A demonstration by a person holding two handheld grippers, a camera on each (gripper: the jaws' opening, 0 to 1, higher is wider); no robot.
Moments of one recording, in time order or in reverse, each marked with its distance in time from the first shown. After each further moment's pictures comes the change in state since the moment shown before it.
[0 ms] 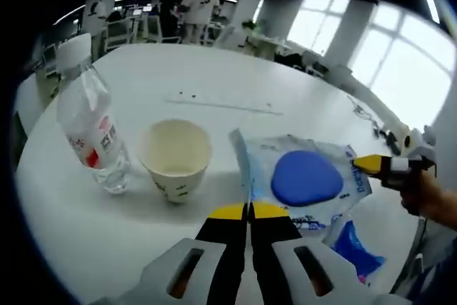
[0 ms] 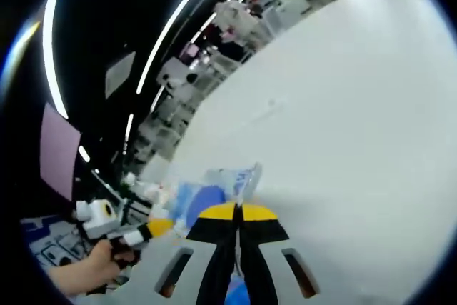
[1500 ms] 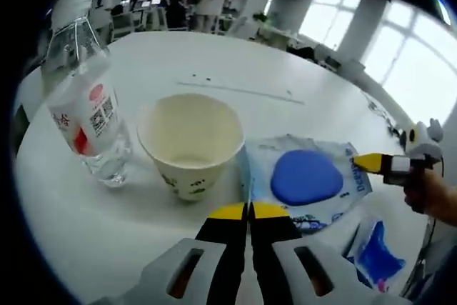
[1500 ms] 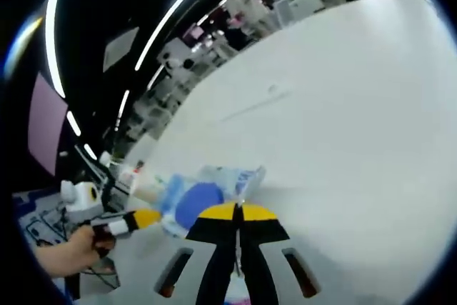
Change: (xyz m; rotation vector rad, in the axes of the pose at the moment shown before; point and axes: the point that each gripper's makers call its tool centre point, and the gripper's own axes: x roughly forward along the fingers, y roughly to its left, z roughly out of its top) left arm 0.028 0.027 -0.016 -0.034 0.044 0.063; right arm 0.041 -0.021 -0.009 -0.120 0.069 -0.036
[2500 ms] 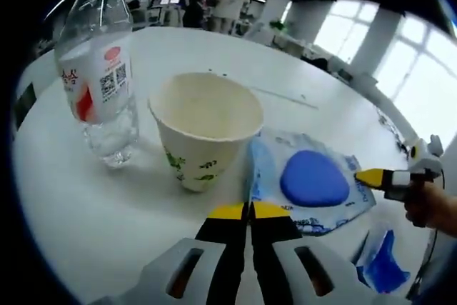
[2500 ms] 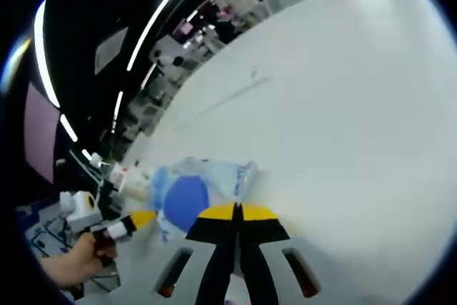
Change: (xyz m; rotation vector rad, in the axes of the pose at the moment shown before) left arm 0.011 0.009 -0.010 -0.085 -0.049 0.053; right arm 0.010 -0.023 -0.012 0.053 0.045 -0.022
